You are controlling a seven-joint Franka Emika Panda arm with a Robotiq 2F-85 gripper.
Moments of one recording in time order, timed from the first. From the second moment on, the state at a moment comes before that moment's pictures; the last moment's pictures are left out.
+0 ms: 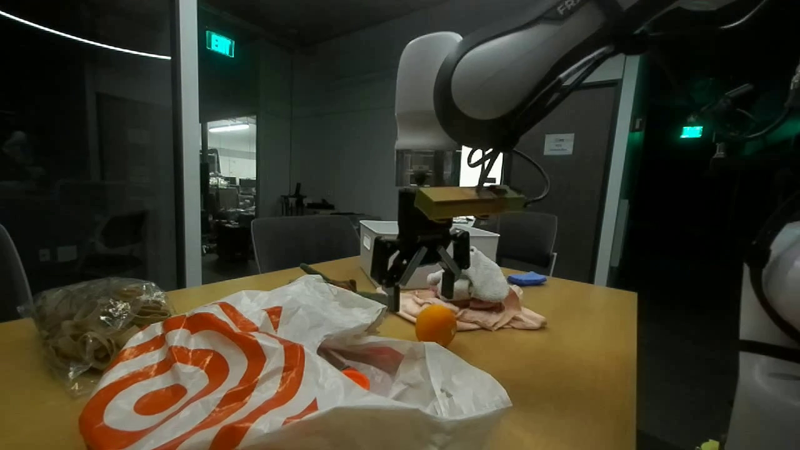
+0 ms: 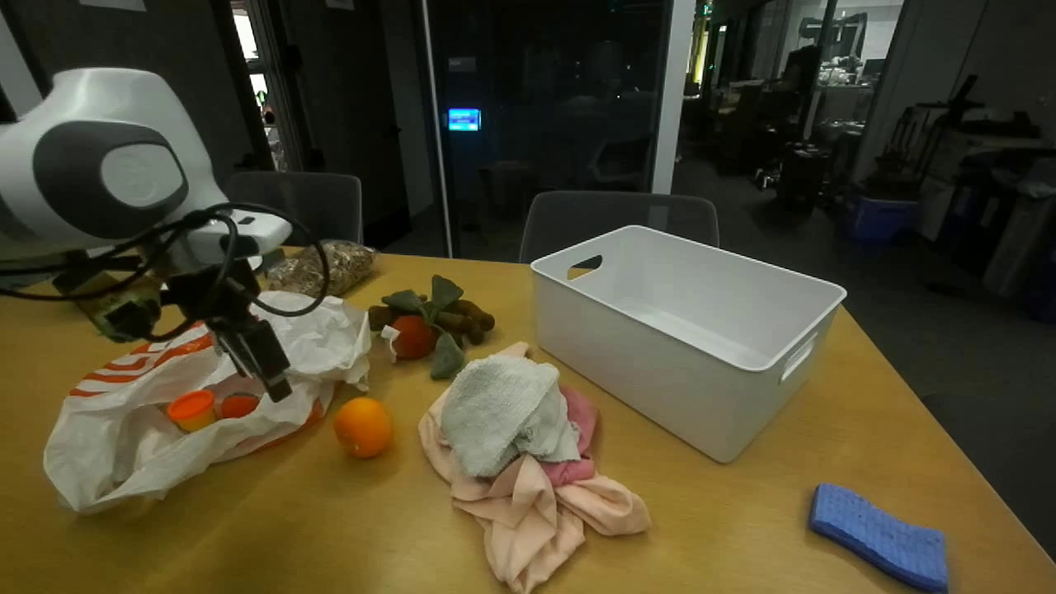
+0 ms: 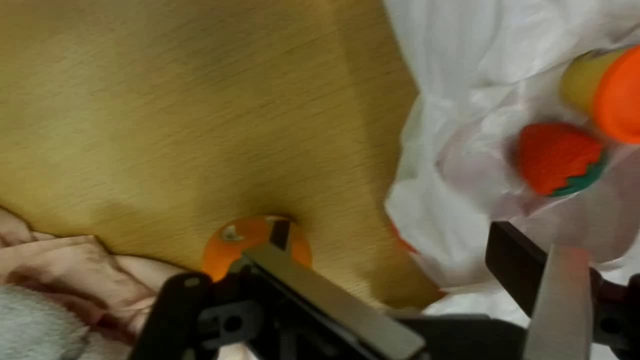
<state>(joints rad) 0.15 -0.41 0.22 -2.59 -0.05 2.21 0.66</state>
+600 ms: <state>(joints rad) 0.27 -0.29 0.24 -2.57 0.18 2.29 0.24</state>
